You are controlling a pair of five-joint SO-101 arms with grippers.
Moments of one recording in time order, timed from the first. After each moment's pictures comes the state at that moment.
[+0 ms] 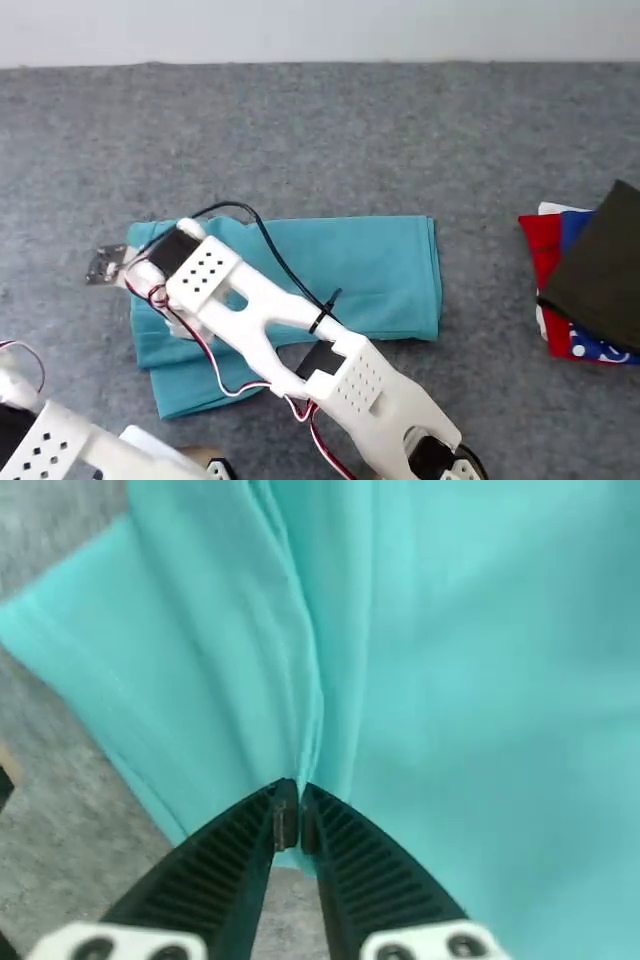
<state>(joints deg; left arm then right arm) -66.0 -62.6 42.6 79.3 -29.8 -58.5 45.6 -49.1 100.4 23.7</state>
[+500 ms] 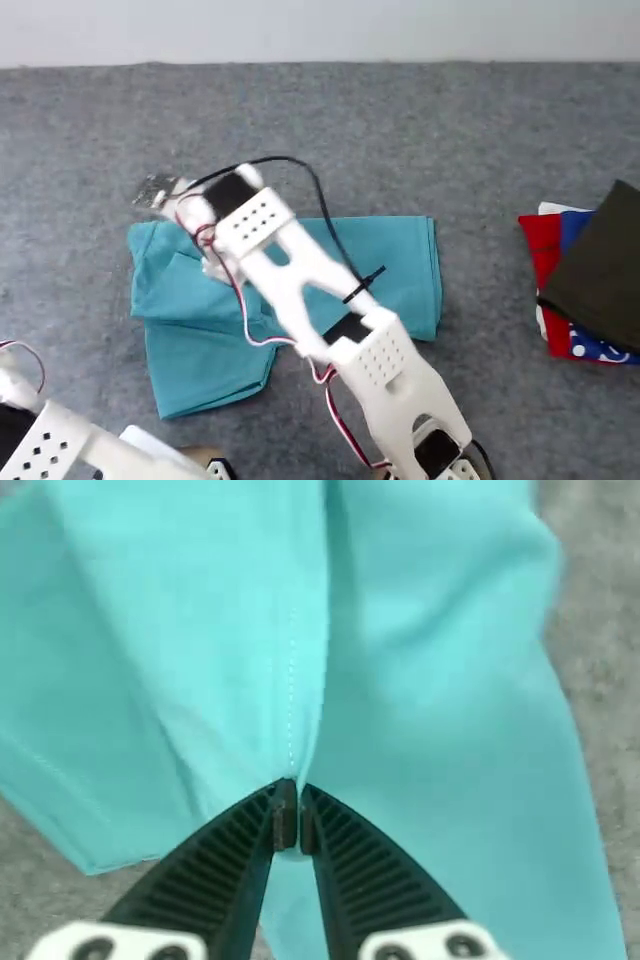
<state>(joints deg) -66.0 -62.6 42.6 79.3 -29.8 -45.5 46.2 -53.9 100.5 23.7</state>
